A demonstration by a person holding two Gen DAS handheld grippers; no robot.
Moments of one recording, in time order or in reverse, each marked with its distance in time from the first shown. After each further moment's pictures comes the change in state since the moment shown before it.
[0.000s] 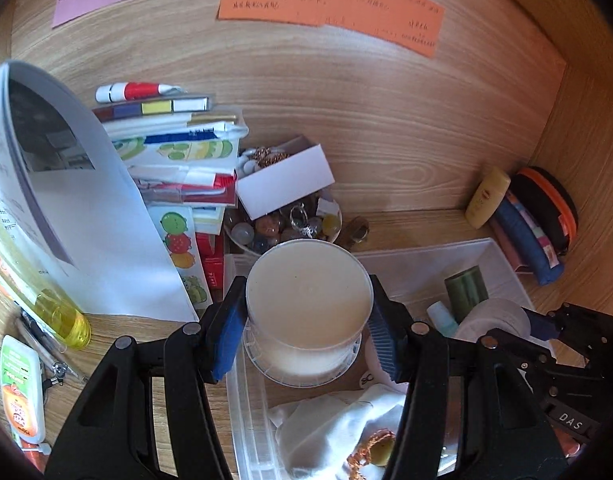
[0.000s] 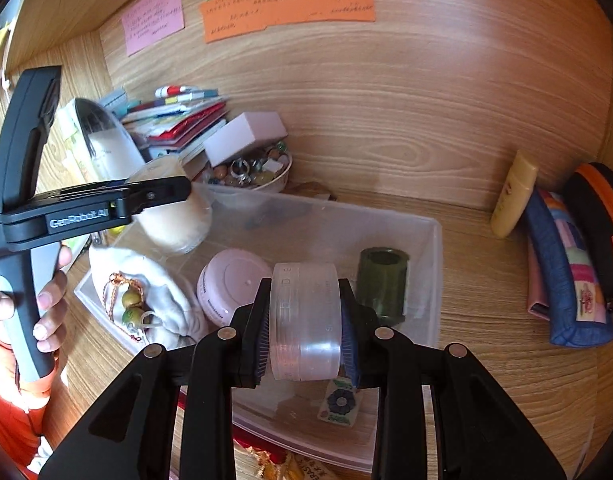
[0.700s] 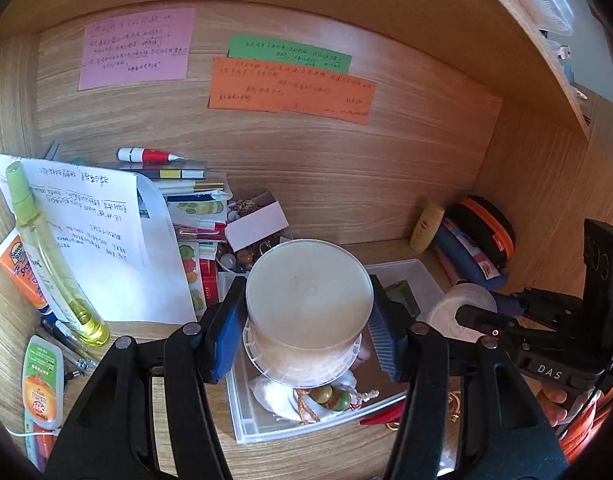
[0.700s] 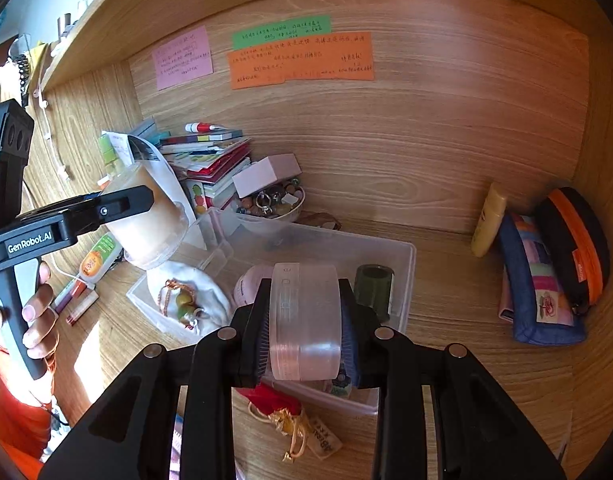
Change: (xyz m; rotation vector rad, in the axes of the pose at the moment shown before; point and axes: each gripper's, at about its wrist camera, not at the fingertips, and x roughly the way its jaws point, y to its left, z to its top) left arm -0.090 -0.013 -0.002 0.023 -0.156 -0.097; right arm -0.063 0.001 0.004 -0.004 -0.093 0.029
